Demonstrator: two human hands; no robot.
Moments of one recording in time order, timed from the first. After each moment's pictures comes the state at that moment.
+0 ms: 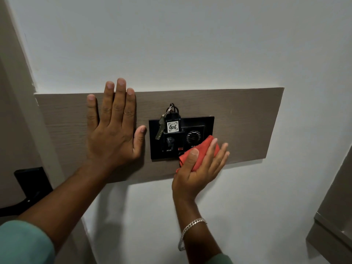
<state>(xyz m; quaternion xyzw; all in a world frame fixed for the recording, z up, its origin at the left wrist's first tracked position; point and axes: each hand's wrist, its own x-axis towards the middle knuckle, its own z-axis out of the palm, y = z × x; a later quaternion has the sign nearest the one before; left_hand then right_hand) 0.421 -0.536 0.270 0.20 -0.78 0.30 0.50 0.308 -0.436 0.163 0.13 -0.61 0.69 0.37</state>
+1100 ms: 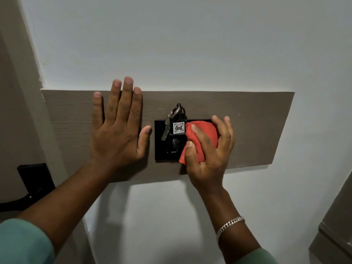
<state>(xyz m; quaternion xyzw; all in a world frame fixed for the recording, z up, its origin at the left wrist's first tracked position) 0.421 -0.538 0.272 0.21 -0.79 0.30 0.50 0.285 -0.393 0.210 0.39 -0.57 0.54 0.48</state>
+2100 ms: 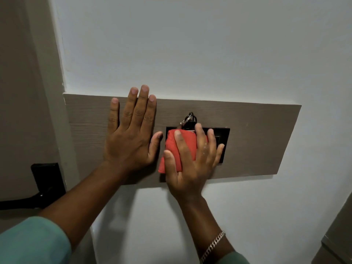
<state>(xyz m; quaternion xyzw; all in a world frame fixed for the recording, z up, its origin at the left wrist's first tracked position) 0.423 -0.539 0.270 0.20 -0.78 0.30 0.51 0.330 -0.433 0.200 0.37 -0.62 0.47 0.51</state>
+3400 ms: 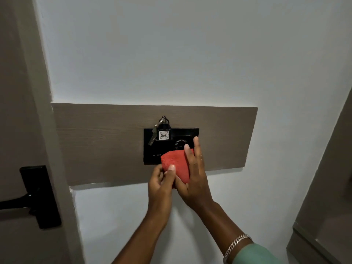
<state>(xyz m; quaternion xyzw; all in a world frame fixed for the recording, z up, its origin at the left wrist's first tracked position) 0.393 -0.395 0.190 0.15 -0.58 -0.68 0.43 0.286 -0.346 0.175 0.53 -0.63 0.50 0.26</state>
